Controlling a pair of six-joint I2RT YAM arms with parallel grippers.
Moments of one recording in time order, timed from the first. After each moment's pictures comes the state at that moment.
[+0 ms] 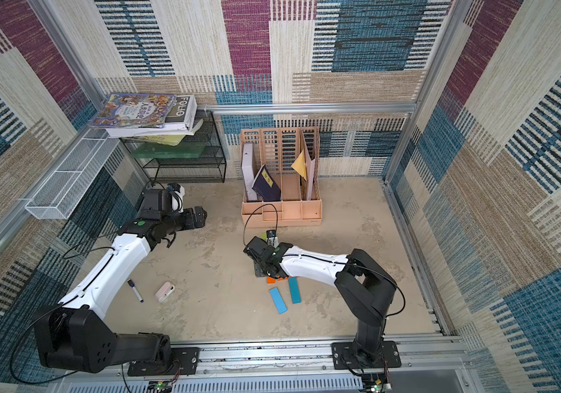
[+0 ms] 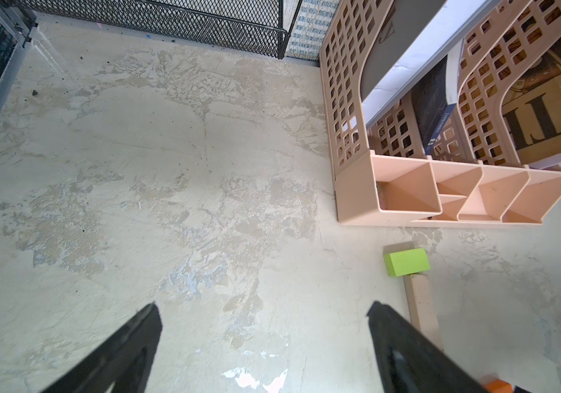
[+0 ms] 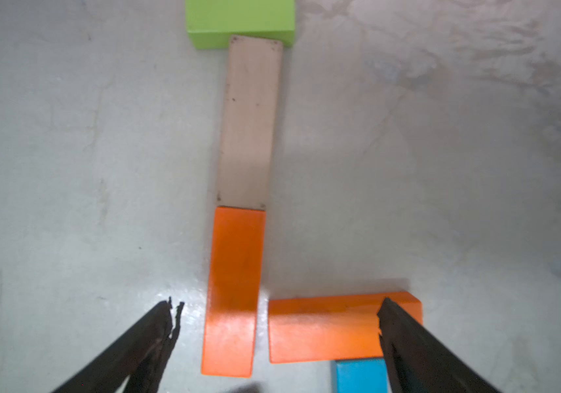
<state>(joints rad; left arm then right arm) -0.10 1.37 1.17 -0.53 0.08 -0.22 0.96 1.73 1.13 -0.62 0.41 0.74</state>
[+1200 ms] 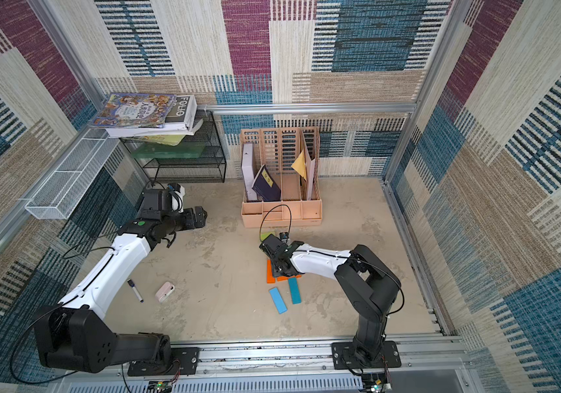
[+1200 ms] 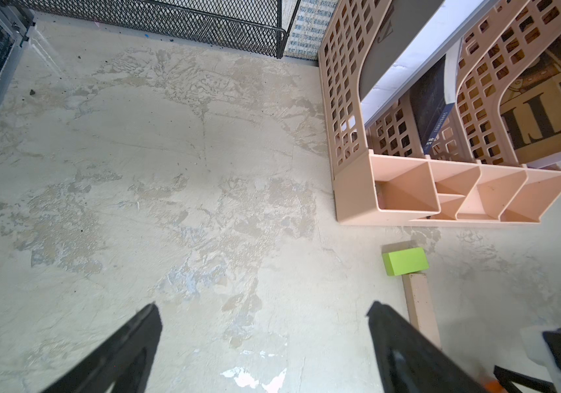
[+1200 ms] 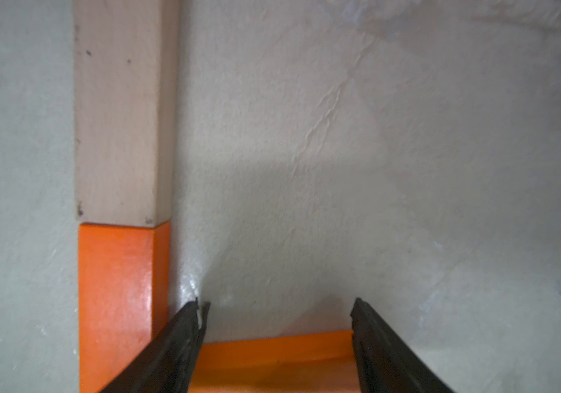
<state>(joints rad) -0.10 1.37 1.17 -0.53 0.08 -0.22 0.85 1.78 1.07 -0.56 0.33 0.66</state>
